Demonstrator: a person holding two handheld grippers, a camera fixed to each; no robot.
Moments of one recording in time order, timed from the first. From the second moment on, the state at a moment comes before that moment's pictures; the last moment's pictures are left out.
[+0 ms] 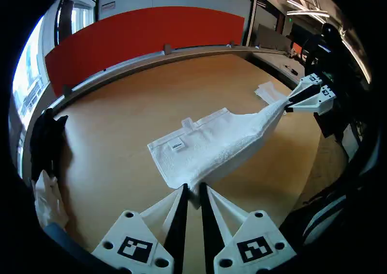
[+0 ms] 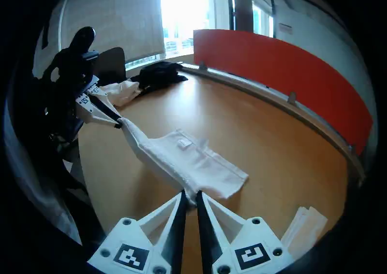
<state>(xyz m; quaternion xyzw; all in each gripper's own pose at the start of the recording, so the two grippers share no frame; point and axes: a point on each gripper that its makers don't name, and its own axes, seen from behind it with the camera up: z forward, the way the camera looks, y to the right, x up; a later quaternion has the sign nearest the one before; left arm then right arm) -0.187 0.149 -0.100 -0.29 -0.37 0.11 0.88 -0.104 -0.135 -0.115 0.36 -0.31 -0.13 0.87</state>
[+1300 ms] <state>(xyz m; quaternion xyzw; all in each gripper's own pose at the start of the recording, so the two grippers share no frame) -0.218 0.155 -0.036 -0.28 -0.37 0.12 0.88 -0.141 -0.126 -0.061 0.34 -0.34 -0.14 0.87</state>
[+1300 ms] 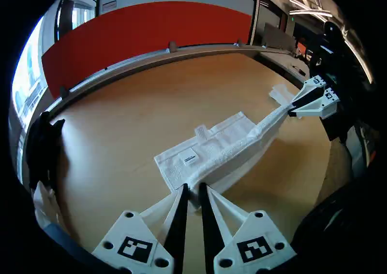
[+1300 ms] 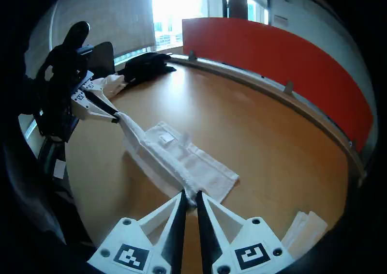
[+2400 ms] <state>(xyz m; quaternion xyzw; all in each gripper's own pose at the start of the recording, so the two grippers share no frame) -0.281 0.160 0.019 -0.27 -0.40 0.14 0.86 -0.208 -0.112 -0.012 0.31 -0.40 -0.13 0.85</state>
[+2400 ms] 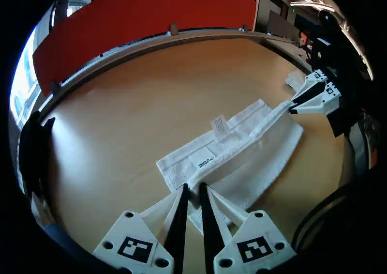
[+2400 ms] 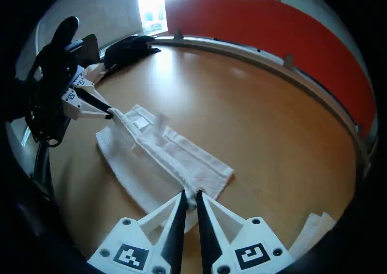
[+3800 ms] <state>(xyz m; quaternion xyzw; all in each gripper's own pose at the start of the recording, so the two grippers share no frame) -0.291 0.130 0.023 -0.22 -0.40 0.14 0.88 -0.215 -0.091 -0.004 0.26 -0.39 -0.15 0.87</state>
